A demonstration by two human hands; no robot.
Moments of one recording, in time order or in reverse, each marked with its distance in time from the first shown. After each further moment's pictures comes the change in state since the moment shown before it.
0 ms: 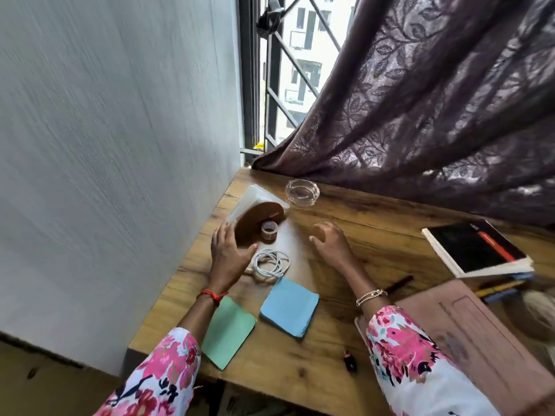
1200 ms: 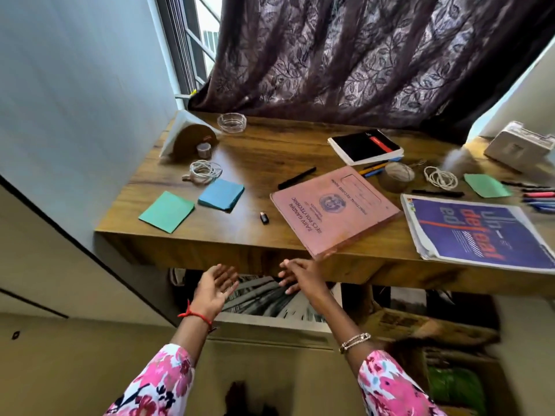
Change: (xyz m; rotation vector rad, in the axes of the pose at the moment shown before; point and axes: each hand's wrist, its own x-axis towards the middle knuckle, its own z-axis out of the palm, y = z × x) left_hand -0.310 0.027 0.035 -1.255 -0.324 -1.074; right_hand -0.360 0.081 0.010 0.899 -0.079 0.468
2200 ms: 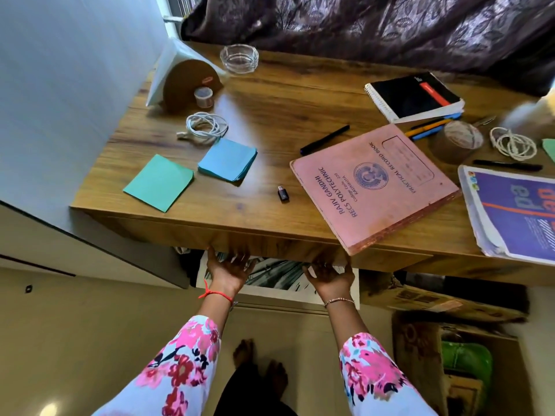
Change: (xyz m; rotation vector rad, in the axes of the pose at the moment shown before) left_hand 0.087 -0.017 -0.012 -0.414 0.020 -0.128; right_hand 0.075 0.088 -0.002 1.286 0.343 0.378
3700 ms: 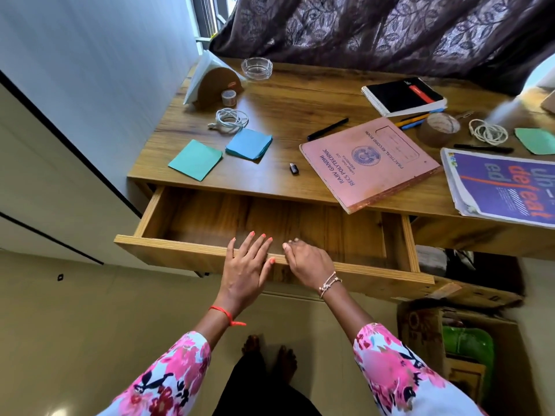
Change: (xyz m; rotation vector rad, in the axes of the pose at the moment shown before) left_hand -0.138 -0.025 -0.057 2.435 -0.064 1.367; right_hand -0.115 0.055 -0.002 -2.390 -0.436 -1.087
